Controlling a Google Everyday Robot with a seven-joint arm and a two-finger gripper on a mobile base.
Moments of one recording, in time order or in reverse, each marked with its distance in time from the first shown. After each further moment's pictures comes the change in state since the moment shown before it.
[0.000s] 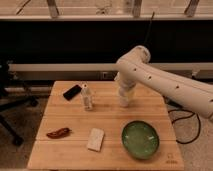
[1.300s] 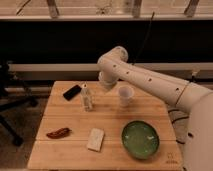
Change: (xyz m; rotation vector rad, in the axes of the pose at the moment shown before) arm -0.082 -0.056 0.047 -0.021 -0.125 -0.135
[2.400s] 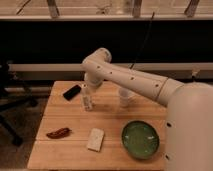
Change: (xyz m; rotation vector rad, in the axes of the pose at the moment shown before) arm -0.067 -0.047 0.026 0.021 -0.050 -0.125
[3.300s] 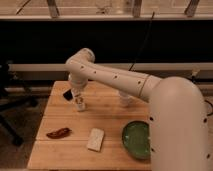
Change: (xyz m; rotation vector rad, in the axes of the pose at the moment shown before) arm -0.061 -0.052 0.014 0.037 -0.060 -0.144
